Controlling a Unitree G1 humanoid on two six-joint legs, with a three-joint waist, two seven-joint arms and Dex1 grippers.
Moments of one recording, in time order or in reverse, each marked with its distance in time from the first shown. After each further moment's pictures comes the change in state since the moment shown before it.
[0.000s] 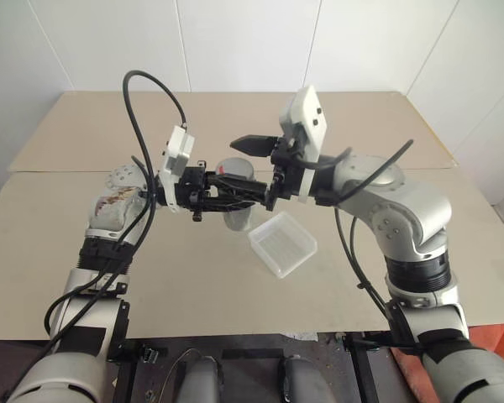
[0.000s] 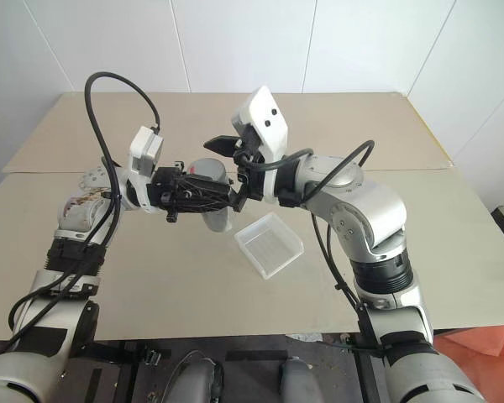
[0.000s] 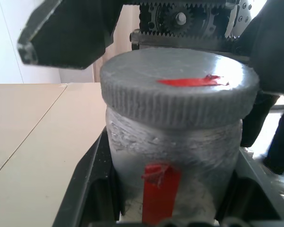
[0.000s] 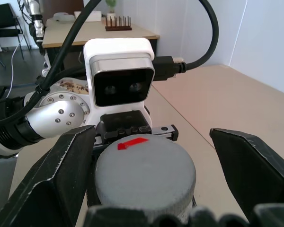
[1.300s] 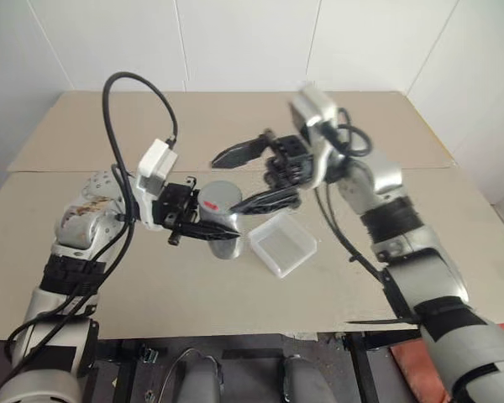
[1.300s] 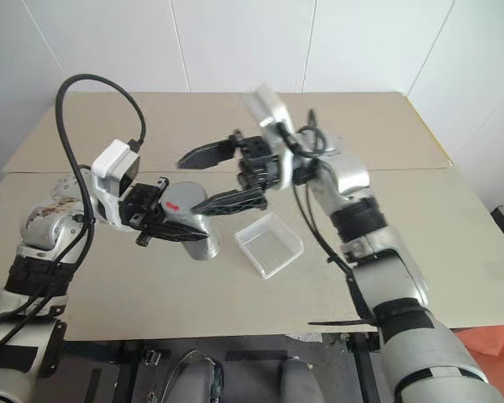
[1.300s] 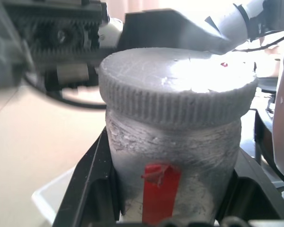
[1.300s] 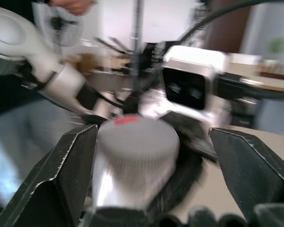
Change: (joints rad) left arm 0.158 0.183 0.013 -0.266 -0.155 0.103 -0.048; right arm -0.156 -0.079 0.057 0.612 0.097 -0.580 0.817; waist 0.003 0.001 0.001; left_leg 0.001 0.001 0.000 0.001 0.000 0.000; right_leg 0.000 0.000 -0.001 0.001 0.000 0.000
